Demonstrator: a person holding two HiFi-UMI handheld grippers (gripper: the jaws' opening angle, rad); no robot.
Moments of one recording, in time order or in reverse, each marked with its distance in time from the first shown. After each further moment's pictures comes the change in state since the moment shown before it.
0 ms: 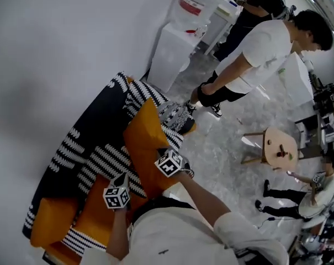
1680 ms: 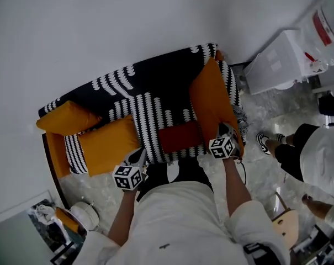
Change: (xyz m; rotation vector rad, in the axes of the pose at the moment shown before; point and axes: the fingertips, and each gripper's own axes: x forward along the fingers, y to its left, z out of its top) left arm 0.003 -0.085 0.021 -0.307 -0.150 0.567; right arm 0.126 -0.202 -0.015 -0.454 -0.190 0.059
